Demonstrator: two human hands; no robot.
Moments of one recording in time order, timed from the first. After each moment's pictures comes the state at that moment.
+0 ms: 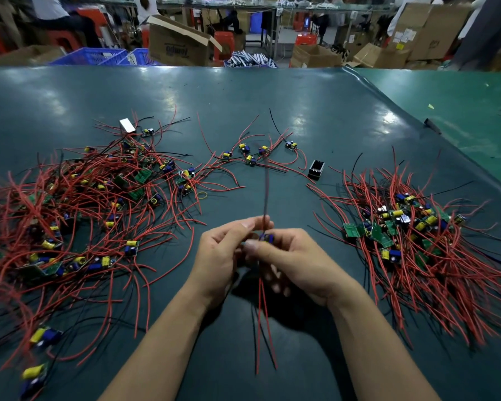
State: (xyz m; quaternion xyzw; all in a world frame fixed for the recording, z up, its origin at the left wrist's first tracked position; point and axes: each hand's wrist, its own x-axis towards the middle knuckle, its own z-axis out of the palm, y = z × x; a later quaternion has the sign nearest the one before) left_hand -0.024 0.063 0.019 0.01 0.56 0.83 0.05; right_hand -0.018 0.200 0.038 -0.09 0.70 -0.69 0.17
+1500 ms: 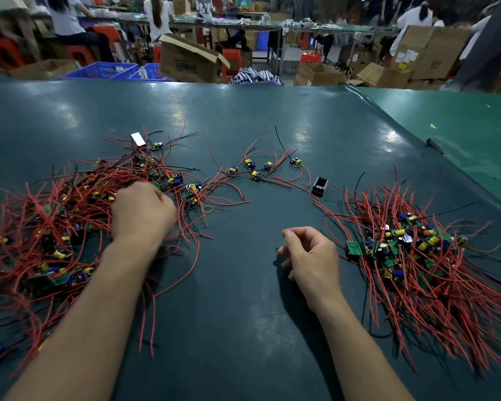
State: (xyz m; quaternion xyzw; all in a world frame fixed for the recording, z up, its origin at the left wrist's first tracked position) left_hand -0.096 -0.043 0.066 -0.19 0.94 0.21 -0.21; right_hand -0.043 0.201 0.012 0.11 0.75 -0.64 -0.10
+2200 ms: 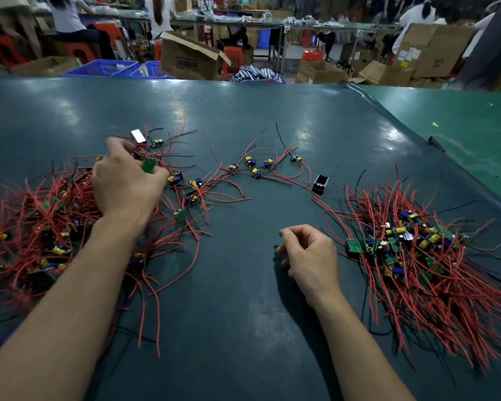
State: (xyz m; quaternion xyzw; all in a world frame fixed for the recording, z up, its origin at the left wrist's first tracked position) left_hand -0.115 -0.055 0.083 -0.20 0.88 0.26 -0.36; right_hand -0.046 0.201 0.008 0.10 0.78 -0.61 -0.11
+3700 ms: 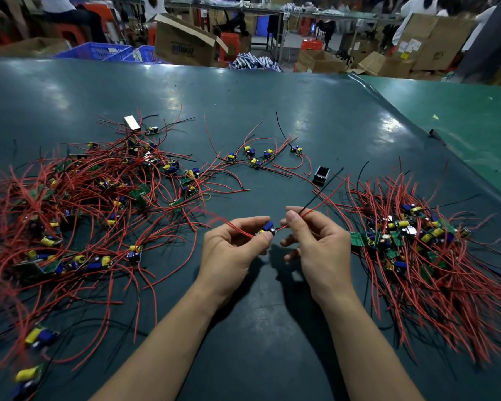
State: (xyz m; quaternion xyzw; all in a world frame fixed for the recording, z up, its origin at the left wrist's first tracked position) left_hand -0.032 0.069 0.020 0.01 0.63 0.77 -0.03; right_hand -0.036 0.201 0.023 0.05 0.66 -0.74 -0.13
